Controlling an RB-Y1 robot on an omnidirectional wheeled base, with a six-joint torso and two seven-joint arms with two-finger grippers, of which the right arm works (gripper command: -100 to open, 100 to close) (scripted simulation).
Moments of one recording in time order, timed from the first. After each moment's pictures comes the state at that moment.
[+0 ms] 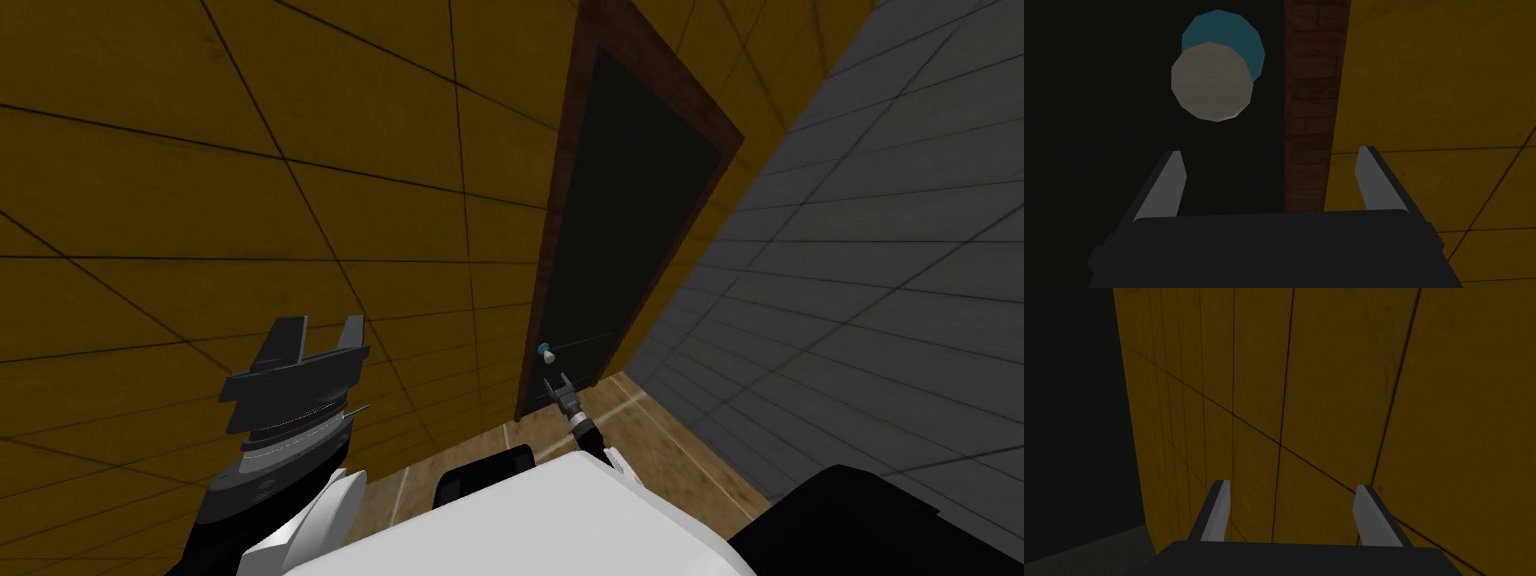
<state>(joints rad) 0.22 -0.21 -0.17 -0.90 0.35 -0.95 1.08</state>
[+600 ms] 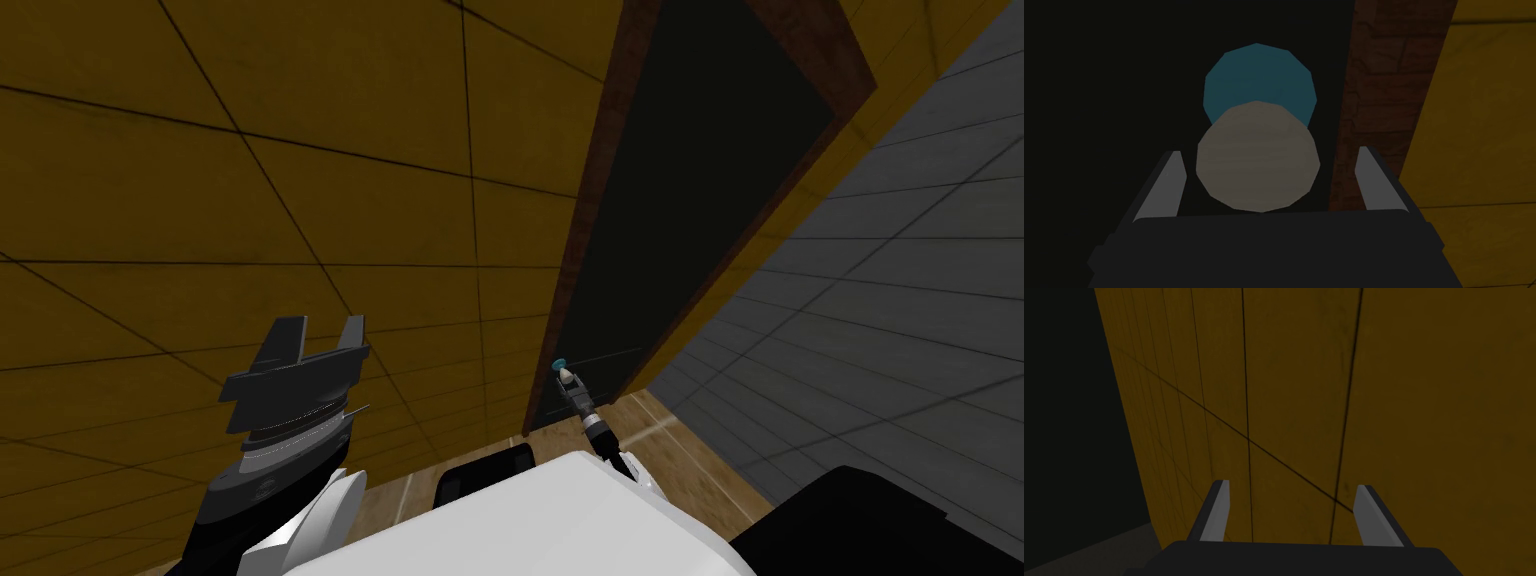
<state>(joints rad) 0.20 -0.27 -0.23 -0.80 0.31 -1.01 1.06</state>
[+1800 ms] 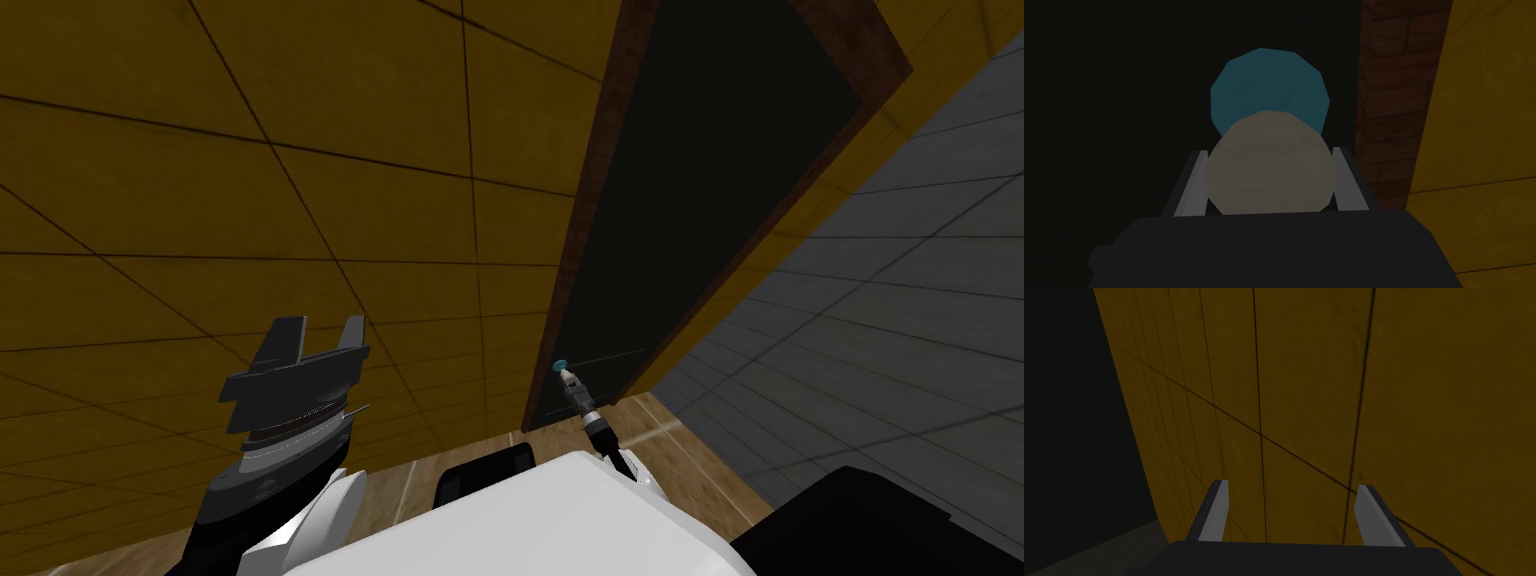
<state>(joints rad) 0.19 -0.28 -0.22 -0.79 0.26 -1.00 0.97</state>
